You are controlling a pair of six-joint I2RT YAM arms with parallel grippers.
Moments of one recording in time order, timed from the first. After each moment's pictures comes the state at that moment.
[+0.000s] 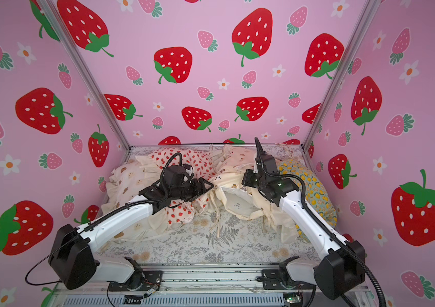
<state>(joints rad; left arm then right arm) -0.61 1.42 1.05 -0.22 0.31 -0.97 0.51 1.28 1.14 -0.52 -0.08 0.54</state>
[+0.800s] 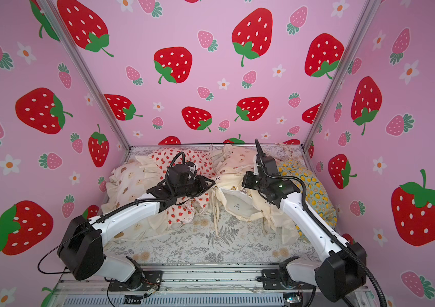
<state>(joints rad) -0.62 1.48 1.06 -0.09 0.28 -1.02 0.51 1.26 1.12 -0.53 -0.11 0.54</state>
